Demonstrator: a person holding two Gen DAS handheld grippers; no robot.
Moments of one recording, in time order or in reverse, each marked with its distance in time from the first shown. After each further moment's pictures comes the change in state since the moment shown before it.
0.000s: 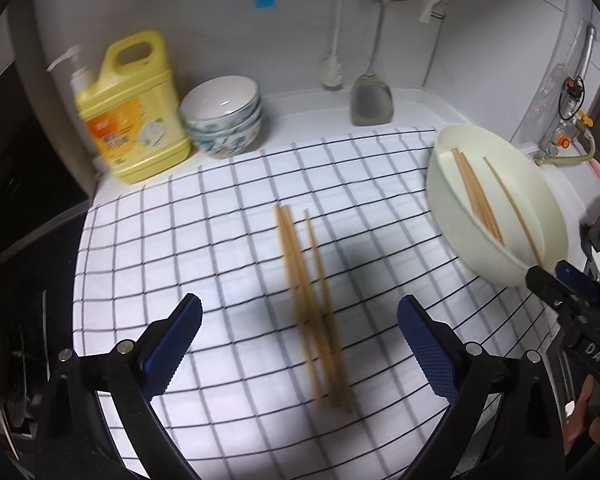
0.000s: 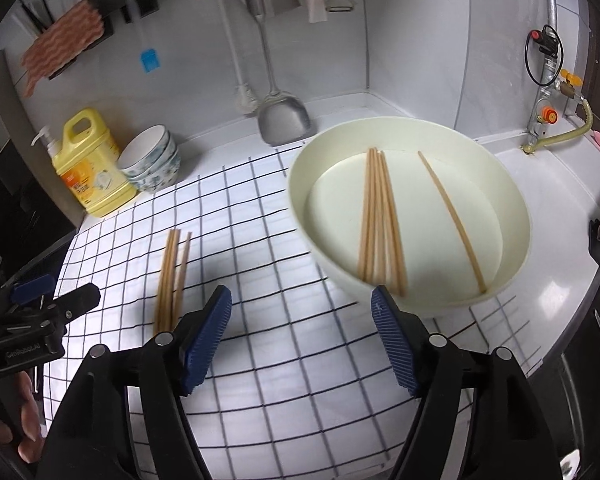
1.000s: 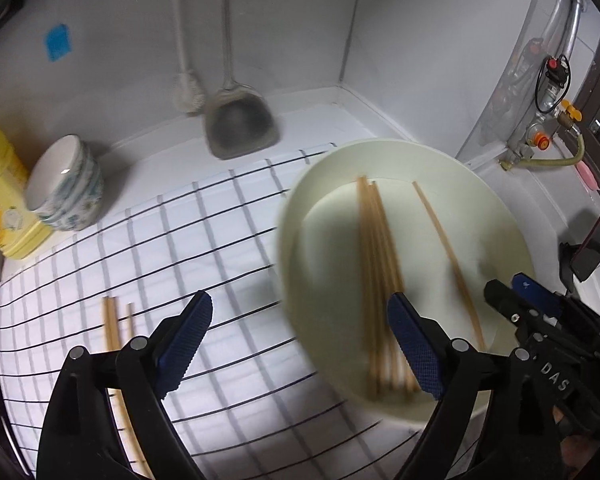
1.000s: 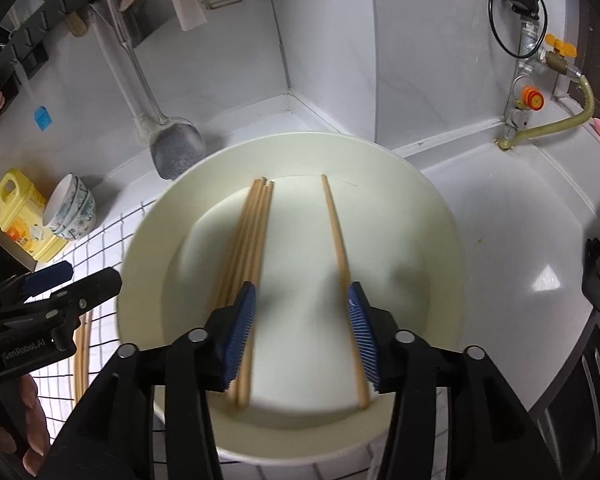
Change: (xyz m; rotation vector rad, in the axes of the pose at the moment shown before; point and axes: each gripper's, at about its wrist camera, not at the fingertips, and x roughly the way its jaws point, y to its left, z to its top) left arm 0.078 -0.169 0.098 0.078 0.015 -0.107; right arm 0.059 -0.149 0.077 0.072 0.031 -0.031
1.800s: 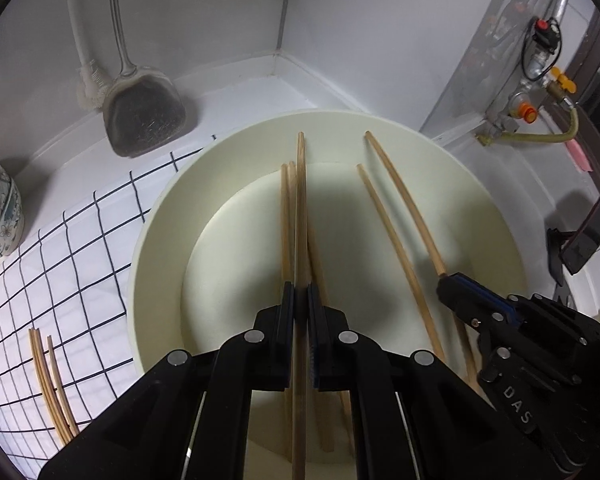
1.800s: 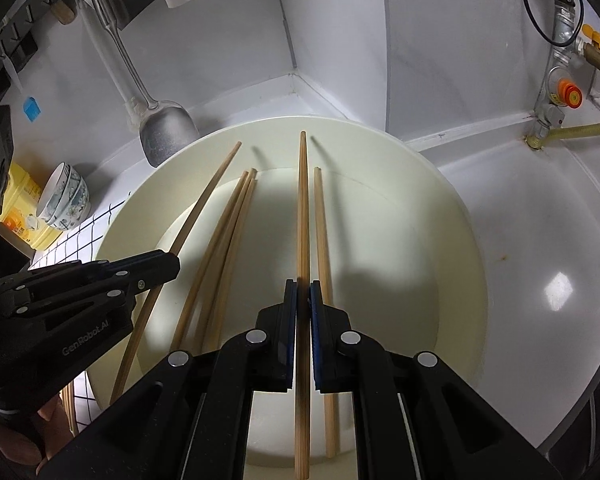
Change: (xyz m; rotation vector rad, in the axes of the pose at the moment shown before) left arm 0.071 -0.066 0.024 0.055 0.094 -0.103; right arm 0.052 -0.027 0.018 -0.048 0.071 0.059
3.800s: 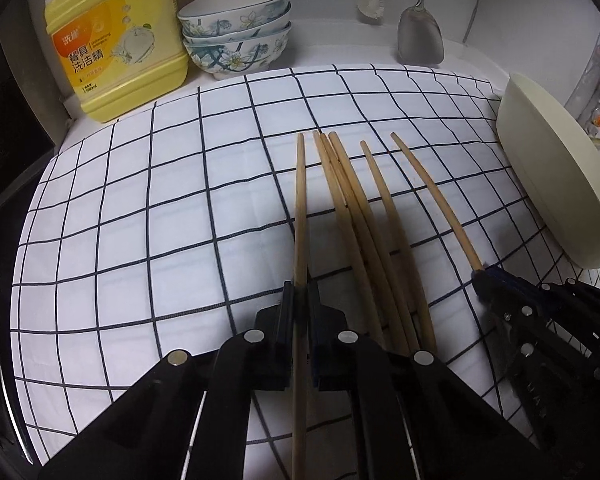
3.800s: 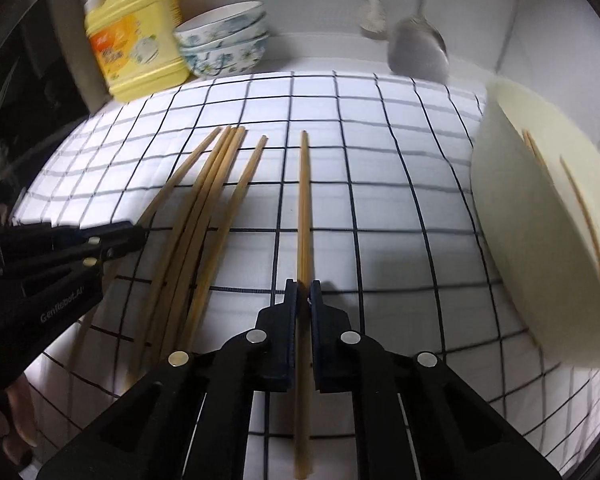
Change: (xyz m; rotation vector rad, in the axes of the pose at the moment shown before) left arm -0.062 0.249 -0.183 -0.166 -0.029 0.196; right arm 0.054 0.263 -0.126 -0.299 0.046 0.037
